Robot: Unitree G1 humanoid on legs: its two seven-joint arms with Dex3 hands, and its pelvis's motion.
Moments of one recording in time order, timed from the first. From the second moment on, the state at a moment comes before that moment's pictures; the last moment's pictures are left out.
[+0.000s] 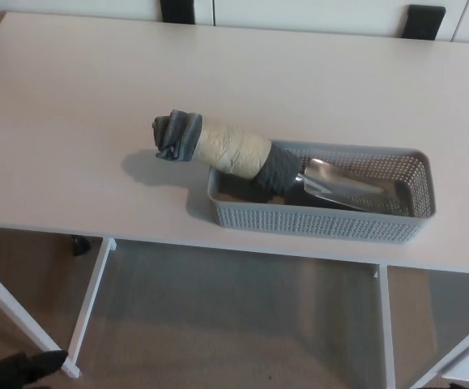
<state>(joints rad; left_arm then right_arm) 0.41 0.51 0.28 0.16 -0.03 -0.09 -0.86 0.53 -0.43 0.01 0.04 -0.12 -0.05 0.30</state>
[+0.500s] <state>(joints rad) 0.25 0.48 0.24 0.58 0.00 -0.19 -0.67 0.49 -0.38 -0.07 0.15 -0.11 -0.18 0.24</state>
